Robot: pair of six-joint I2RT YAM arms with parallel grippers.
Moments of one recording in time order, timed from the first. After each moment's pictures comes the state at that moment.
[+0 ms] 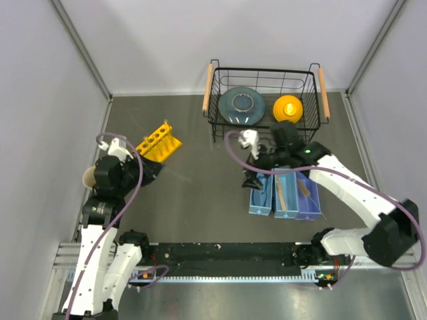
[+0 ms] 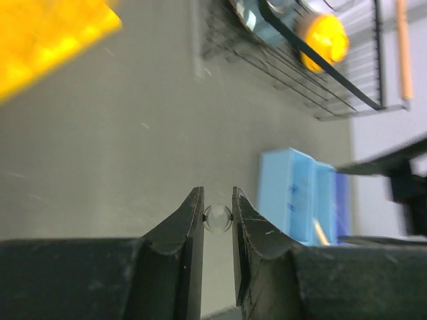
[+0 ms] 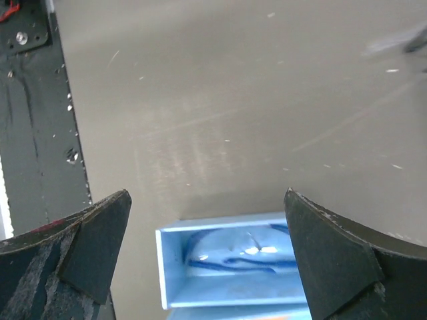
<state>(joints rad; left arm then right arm) -0.06 0.59 0.71 -0.53 0.36 -0.73 0.65 1.32 1.09 -0.60 -0.60 -0.42</state>
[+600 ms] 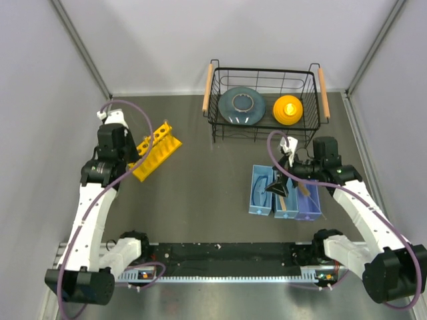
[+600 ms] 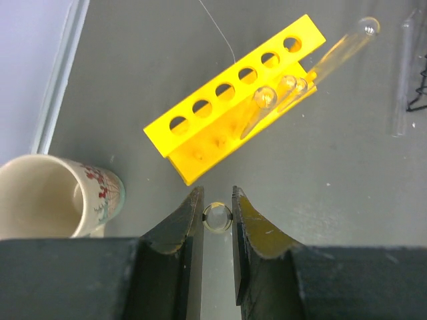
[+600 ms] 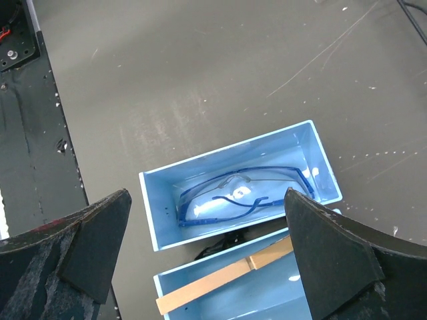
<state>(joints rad) -0.06 0.95 1.09 -0.74 -0.20 -0.23 0.20 0.99 0.76 -0.55 -0.88 -0.48</state>
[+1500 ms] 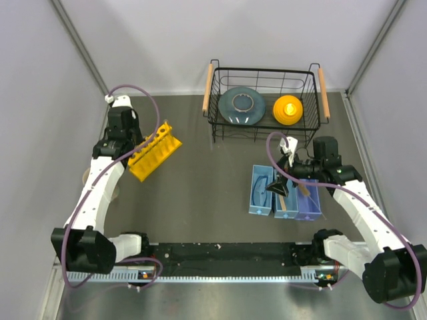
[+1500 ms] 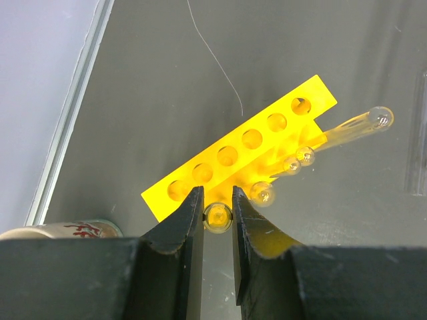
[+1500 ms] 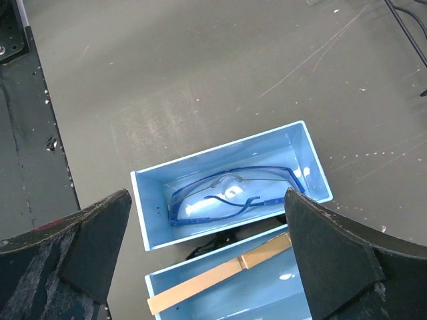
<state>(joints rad) -0.06 1.20 1.15 -0.51 -0.28 -0.19 0.20 0.99 0.76 -0.54 -0.87 -0.50</state>
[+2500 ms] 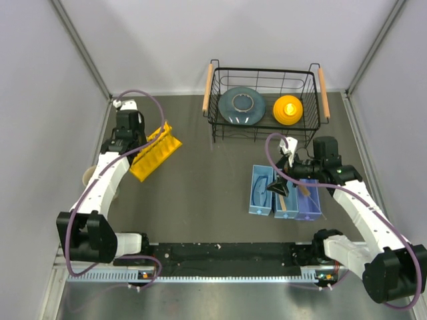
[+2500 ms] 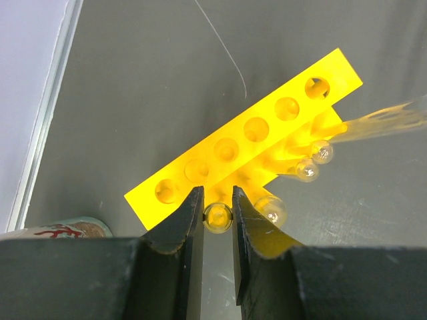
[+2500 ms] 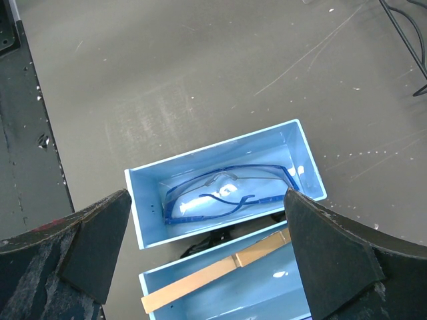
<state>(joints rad) -0.06 1.29 1.10 -0.46 -0.28 -0.19 0.20 0.99 0.76 -0.54 -0.86 -0.52</state>
